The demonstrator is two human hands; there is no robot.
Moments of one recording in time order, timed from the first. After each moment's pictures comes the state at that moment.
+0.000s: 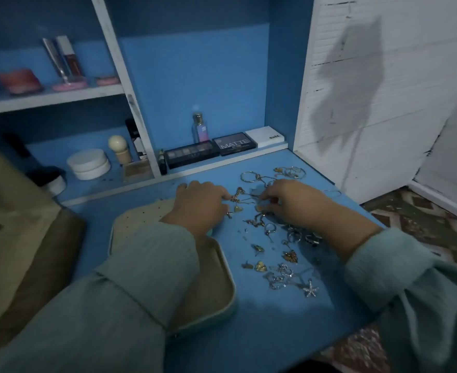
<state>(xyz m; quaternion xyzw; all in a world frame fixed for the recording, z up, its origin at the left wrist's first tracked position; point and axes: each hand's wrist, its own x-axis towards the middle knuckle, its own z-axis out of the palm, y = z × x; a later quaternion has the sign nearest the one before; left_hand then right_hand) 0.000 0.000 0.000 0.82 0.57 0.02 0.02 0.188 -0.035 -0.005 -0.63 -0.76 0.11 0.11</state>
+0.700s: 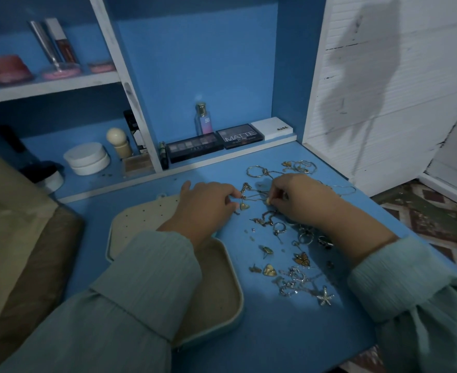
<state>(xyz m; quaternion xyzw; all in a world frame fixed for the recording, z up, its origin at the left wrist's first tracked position) -0.002 0.001 -0.013 0.82 0.56 0.10 0.08 0.184 -0.028 -0.011 -0.63 -0.75 0.11 0.16</state>
